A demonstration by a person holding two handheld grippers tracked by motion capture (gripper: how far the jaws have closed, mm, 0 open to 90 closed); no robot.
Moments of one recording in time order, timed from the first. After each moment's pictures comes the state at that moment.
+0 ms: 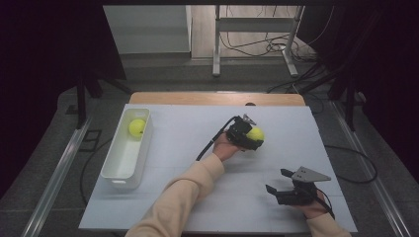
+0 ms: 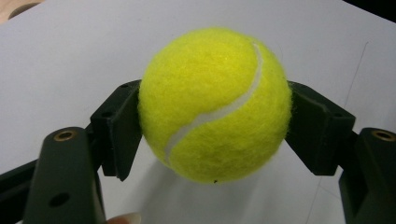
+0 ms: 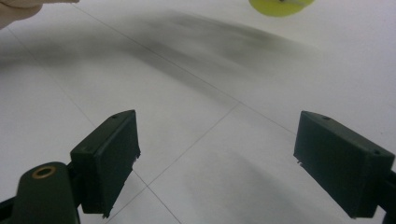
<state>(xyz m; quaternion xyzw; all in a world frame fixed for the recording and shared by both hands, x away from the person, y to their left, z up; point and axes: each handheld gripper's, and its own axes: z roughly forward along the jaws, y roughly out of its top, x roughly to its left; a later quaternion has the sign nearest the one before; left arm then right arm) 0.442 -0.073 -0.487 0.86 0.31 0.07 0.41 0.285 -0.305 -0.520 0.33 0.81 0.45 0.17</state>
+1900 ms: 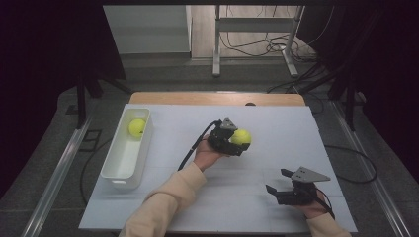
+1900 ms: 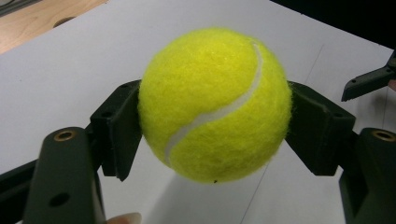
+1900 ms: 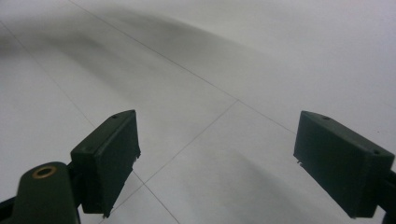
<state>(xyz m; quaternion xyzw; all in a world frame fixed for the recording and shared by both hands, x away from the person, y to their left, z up) 0.398 -0.015 -0.468 0.84 0.30 0.09 0.45 0.285 -0.305 -0.521 0.33 0.81 0.45 0.18</state>
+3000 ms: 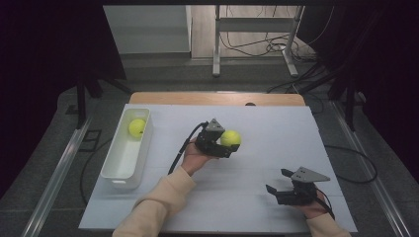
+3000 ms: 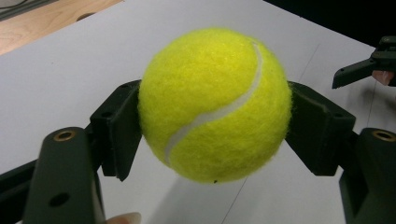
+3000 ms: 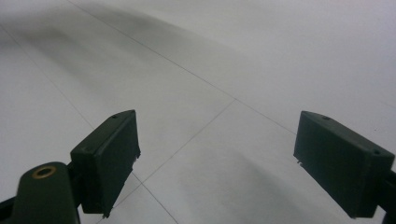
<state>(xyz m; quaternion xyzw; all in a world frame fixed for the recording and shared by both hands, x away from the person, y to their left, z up) 0.383 0.020 -0.465 0.83 0.31 0.09 0.46 0.285 -0.304 -0.521 0.33 0.81 0.45 0.18</state>
